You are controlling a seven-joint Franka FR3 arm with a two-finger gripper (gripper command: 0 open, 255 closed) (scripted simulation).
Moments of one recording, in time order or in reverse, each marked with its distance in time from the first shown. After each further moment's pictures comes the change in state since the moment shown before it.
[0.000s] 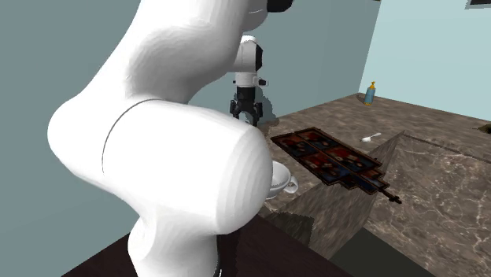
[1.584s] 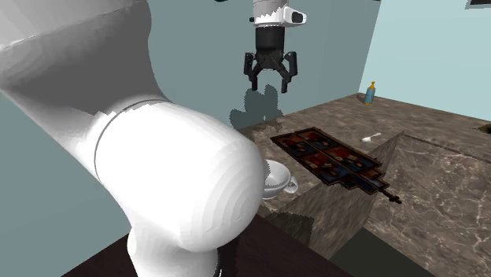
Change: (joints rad) arm -0.218 -0.951 -0.070 -0.664 0.285 -0.133 -0.459
